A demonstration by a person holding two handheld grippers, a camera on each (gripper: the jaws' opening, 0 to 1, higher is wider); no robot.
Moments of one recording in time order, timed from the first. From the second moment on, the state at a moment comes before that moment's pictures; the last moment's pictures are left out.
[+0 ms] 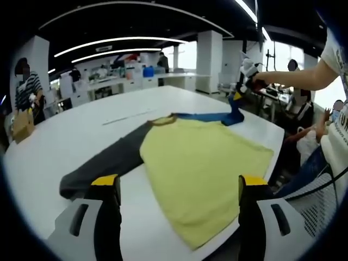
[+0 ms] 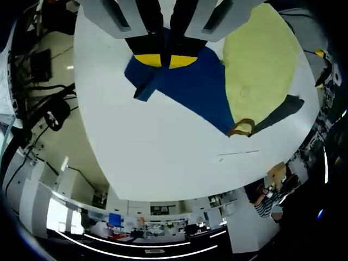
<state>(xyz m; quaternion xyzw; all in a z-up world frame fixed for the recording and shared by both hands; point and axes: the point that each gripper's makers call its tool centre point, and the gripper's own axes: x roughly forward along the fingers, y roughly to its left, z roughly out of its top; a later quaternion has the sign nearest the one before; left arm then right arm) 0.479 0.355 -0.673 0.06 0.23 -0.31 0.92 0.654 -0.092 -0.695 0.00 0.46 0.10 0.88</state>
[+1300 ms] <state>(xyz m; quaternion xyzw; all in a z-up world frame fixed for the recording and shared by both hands) 0.476 0.346 -0.673 0.06 0.22 -0.32 0.92 0.679 0.051 -0.707 -0.07 0.46 0.20 0.86</state>
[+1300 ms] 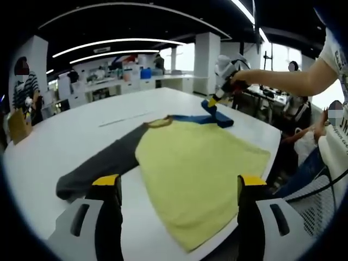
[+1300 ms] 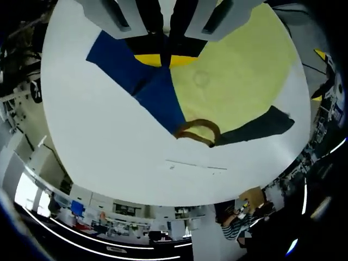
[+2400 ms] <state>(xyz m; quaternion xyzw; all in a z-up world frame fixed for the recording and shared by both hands) 0.471 0.342 -0.680 0.06 0.23 -0.33 0.91 0.693 0.156 -0.703 -0.09 0.46 0.27 0.85</state>
